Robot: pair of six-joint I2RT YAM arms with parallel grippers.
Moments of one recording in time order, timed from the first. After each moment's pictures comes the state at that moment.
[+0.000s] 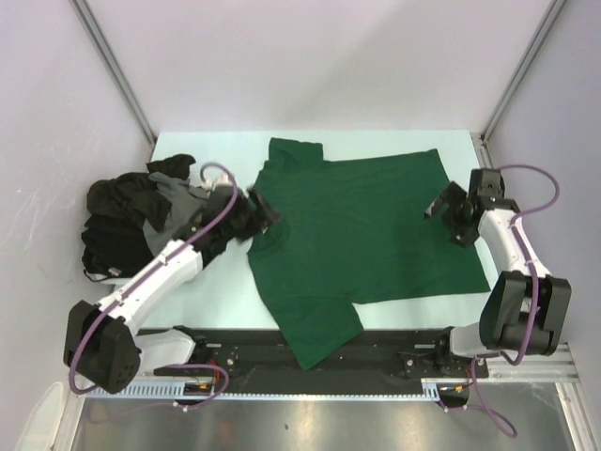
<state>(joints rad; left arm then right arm) -0.46 1.20 0.94 -0.30 -0.03 -0.87 -0.15 1.42 1.08 -0.63 -0.10 0.57</state>
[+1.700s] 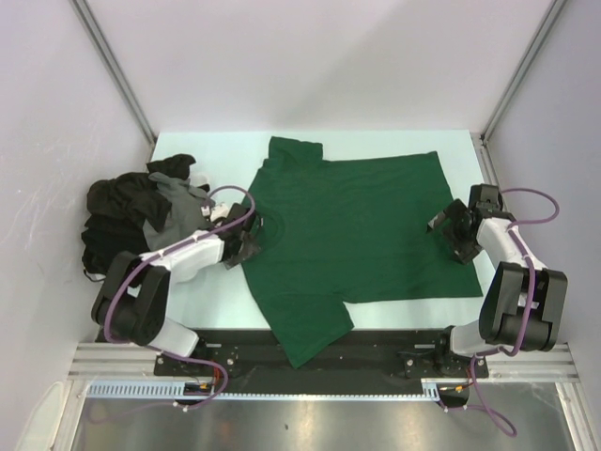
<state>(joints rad) -0.43 1.49 0.77 -0.42 -0.33 -0.95 -0.21 1.43 0.90 -0.57 -0.07 0.68</state>
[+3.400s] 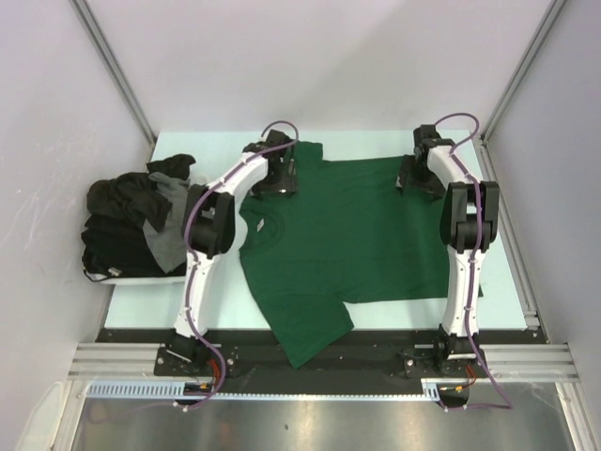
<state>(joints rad) -0.36 2.39 2.04 -0.82 -0.18 -0.44 0.04 2.33 1.95 -0.83 0.21 0.34</state>
